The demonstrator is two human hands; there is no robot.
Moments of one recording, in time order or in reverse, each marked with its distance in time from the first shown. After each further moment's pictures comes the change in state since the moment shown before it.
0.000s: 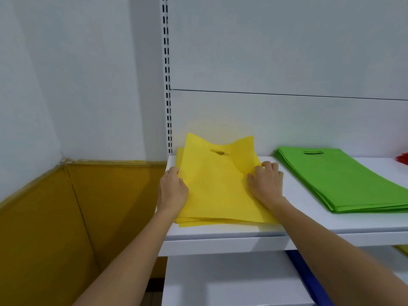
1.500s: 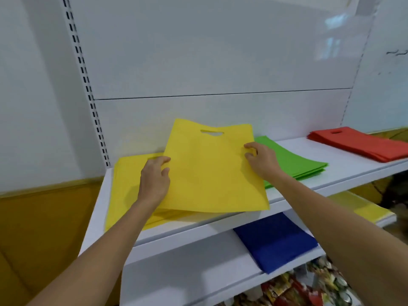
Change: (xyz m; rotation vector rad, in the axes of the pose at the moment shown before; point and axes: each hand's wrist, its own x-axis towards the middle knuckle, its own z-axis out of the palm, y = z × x) left_hand -0.017 0.090 0.032 -0.072 -0.110 0.316; right_hand -0.023 0.123 -0.093 0.499 0.115 0.184
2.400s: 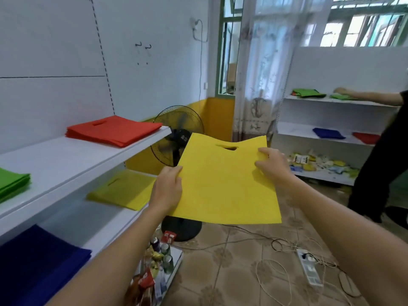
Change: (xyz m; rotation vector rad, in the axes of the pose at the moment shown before) left_hand -0.250 0.471 0.356 -0.390 -0.718 0.609; right_hand -0.247 0.374 -0.471 -0.313 0.476 0.761
